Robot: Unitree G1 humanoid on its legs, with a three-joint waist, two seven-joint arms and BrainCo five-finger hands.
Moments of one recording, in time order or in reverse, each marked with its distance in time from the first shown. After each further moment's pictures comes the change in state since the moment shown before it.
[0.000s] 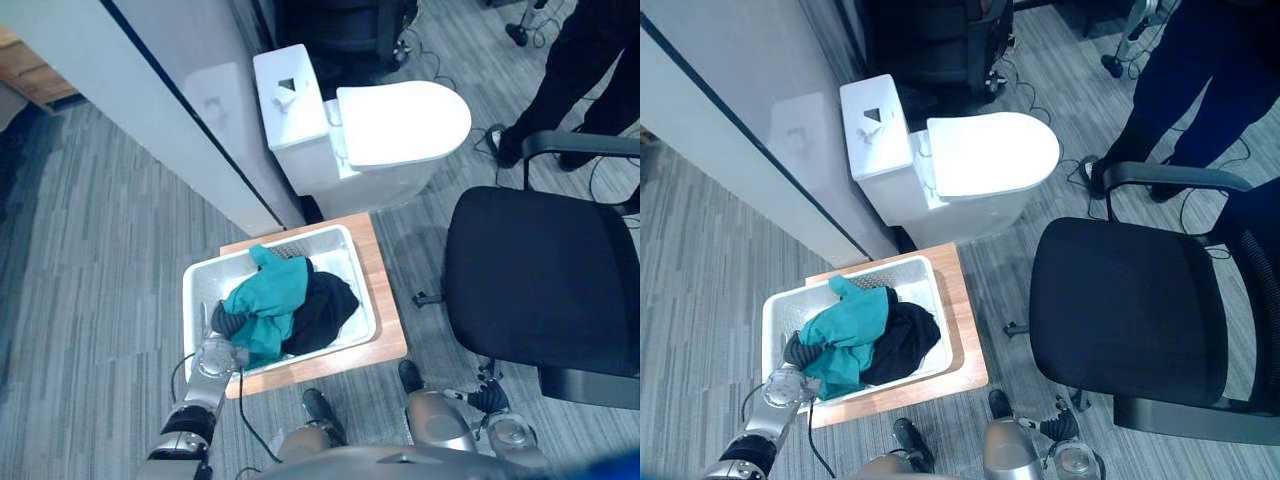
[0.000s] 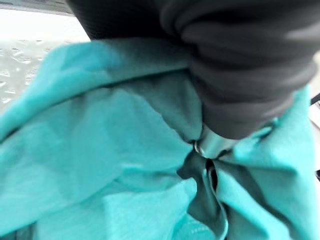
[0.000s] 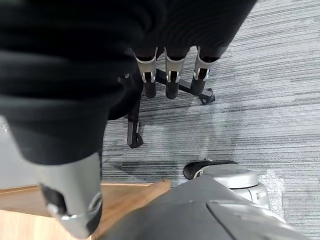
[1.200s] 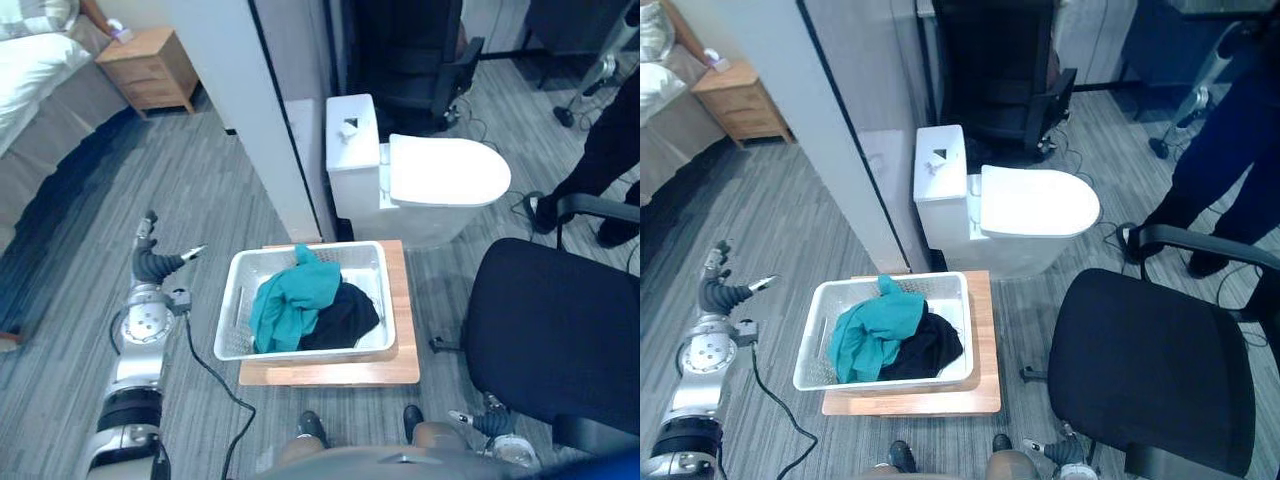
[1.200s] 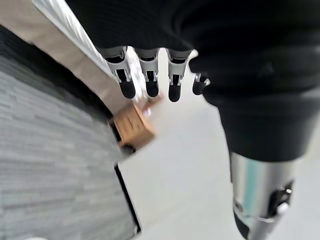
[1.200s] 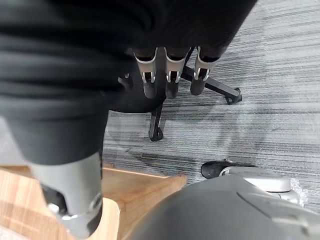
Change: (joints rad) left arm 0.056 0.181 0.268 -0.395 -0.254 -0.054 0.005; right arm 0.086 0.026 -0.033 0.014 0.039 0.003 0.022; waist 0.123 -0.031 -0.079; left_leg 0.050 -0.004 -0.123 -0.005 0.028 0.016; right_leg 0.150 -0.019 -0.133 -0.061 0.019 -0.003
